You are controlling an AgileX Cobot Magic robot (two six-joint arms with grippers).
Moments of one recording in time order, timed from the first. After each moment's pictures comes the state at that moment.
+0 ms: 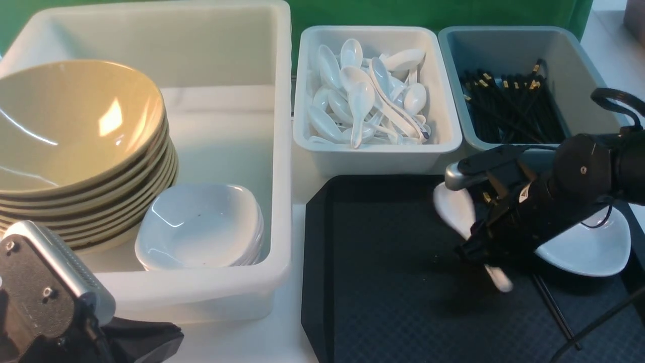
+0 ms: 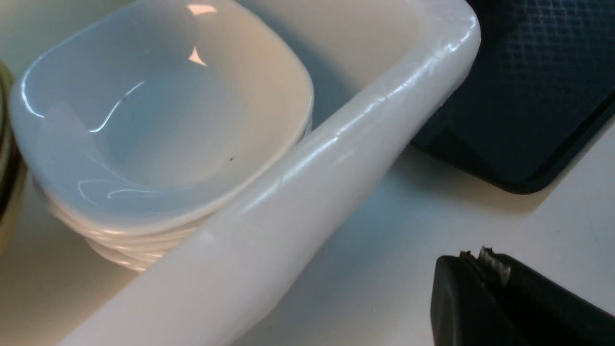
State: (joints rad) right arm 0.31 1.76 -0.96 0.18 0.53 -0.21; left arm -0.36 0.59 -0.41 -0.46 0.67 0.60
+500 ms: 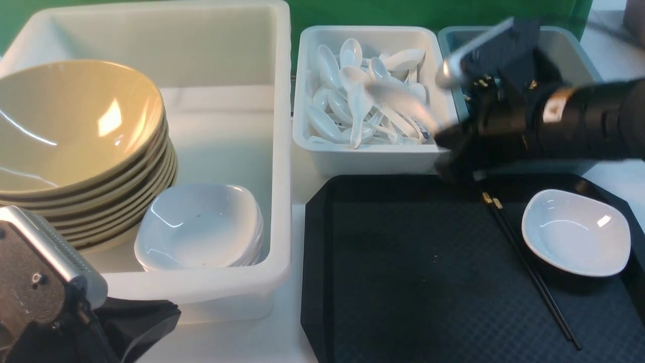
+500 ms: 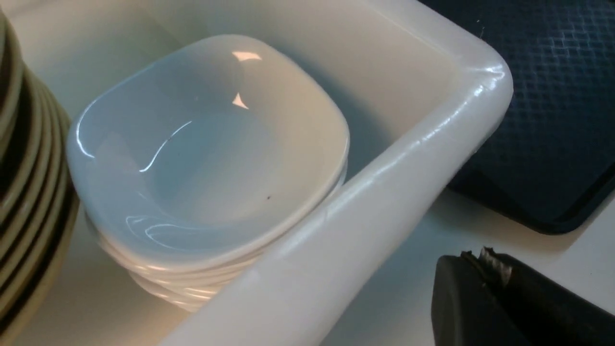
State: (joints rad) right arm 0.46 1.44 -1.06 0.18 0.24 -0.33; left arm -0.36 0.59 -0.41 -0.46 0.59 0.59
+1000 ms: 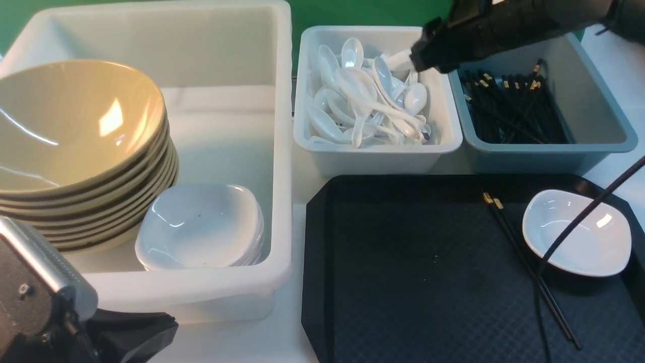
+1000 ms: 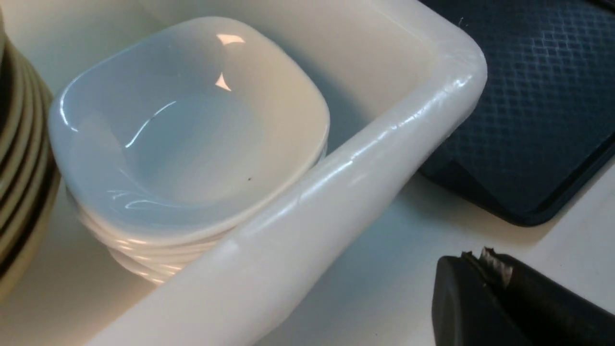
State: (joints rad) right arm 0.29 1.80 -1.61 0.18 0.63 -0.33; left arm -0.36 0.53 -0.41 -0.45 0.64 0.54
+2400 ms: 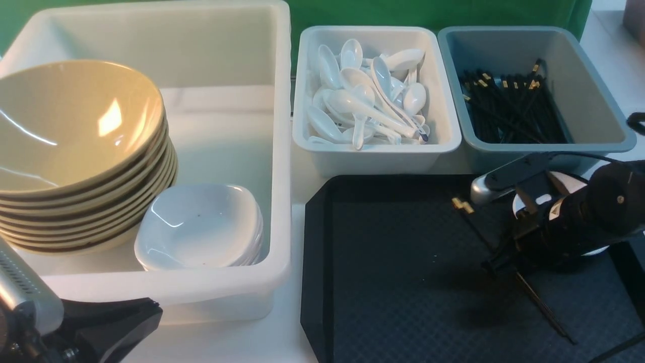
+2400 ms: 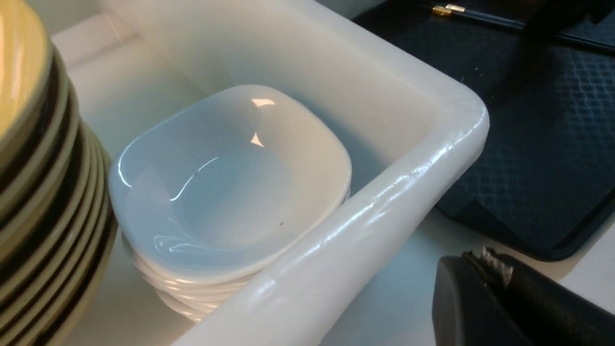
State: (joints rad) right arm 0.29 1.69 -0.81 0.11 0.35 -0.27; left arm -0.36 0.45 -0.40 -0.42 0.60 0.56
